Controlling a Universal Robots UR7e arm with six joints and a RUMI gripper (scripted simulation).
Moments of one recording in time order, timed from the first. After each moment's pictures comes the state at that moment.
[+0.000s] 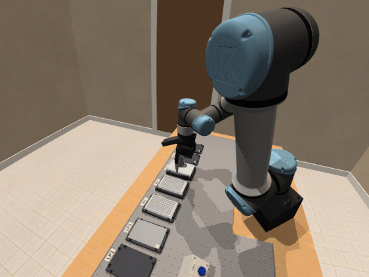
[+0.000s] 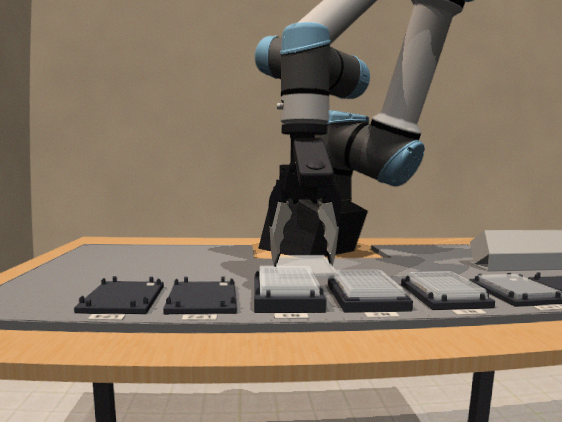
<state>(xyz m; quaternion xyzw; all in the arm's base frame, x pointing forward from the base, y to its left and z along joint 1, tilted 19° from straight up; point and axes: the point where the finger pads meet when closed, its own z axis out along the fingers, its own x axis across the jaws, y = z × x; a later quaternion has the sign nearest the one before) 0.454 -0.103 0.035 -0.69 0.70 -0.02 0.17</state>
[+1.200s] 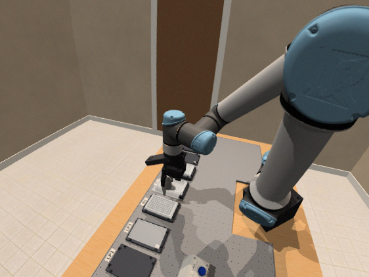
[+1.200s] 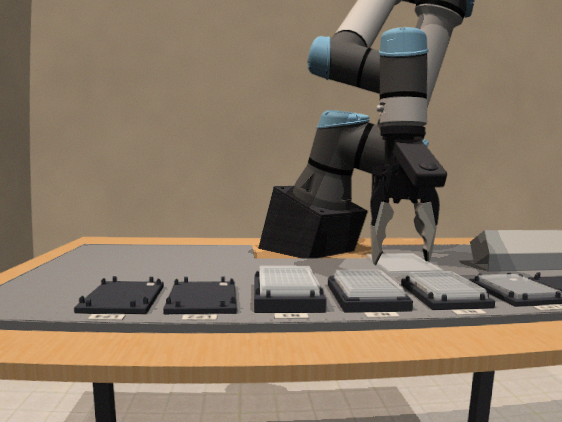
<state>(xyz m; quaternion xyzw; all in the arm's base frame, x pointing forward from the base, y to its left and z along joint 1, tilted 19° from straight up) 0.450 0.053 0.071 -0.69 0.70 -0.02 0.17</state>
